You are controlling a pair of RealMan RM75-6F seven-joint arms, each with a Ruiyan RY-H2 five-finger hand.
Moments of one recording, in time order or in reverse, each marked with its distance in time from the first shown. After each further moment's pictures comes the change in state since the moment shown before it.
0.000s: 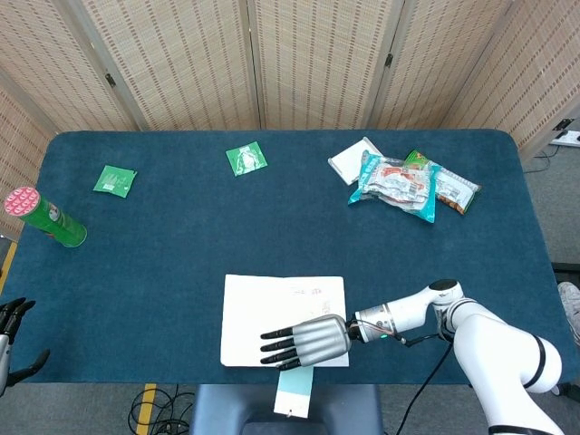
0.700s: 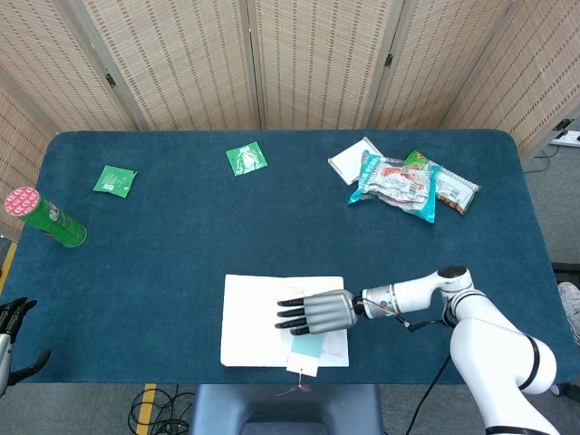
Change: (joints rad) left arm -0.004 -0.002 0.000 0.002 -0.004 -0.007 0.003; right arm -0.004 -0.030 -0.040 0.197 0.043 -0.101 0.023
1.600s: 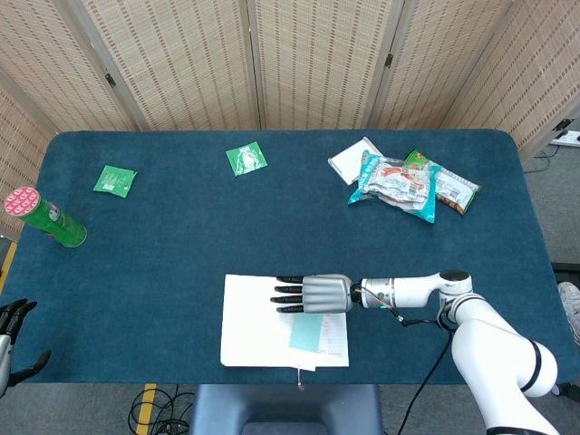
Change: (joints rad) left arm 0.000 -0.003 0.004 0.004 -0.003 -0.006 -0.005; right arm -0.030 -0.002 0.038 -0.030 0.132 -0.080 -0.025
